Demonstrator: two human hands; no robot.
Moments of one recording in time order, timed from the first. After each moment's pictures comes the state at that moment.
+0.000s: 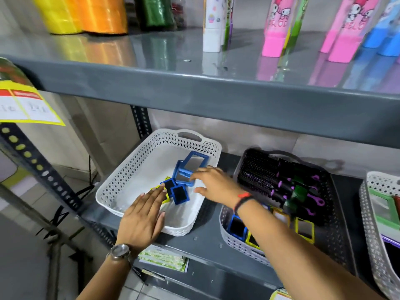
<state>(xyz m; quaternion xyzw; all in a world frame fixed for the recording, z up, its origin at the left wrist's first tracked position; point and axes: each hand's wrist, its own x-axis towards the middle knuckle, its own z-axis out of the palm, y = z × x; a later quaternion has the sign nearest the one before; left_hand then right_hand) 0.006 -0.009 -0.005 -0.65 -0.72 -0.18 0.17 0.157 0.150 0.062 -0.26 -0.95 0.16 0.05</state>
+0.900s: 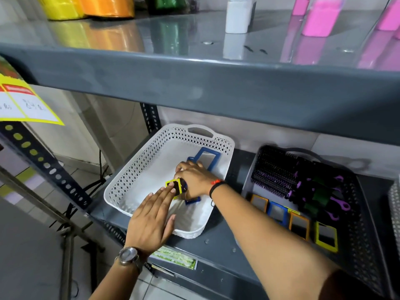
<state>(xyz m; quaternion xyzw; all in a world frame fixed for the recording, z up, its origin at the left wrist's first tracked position) 0.000 -0.007 -0.008 -0.65 -0.72 -0.19 0.17 0.068 0.171 0.017 -0.16 -0.98 0.11 -0.01</state>
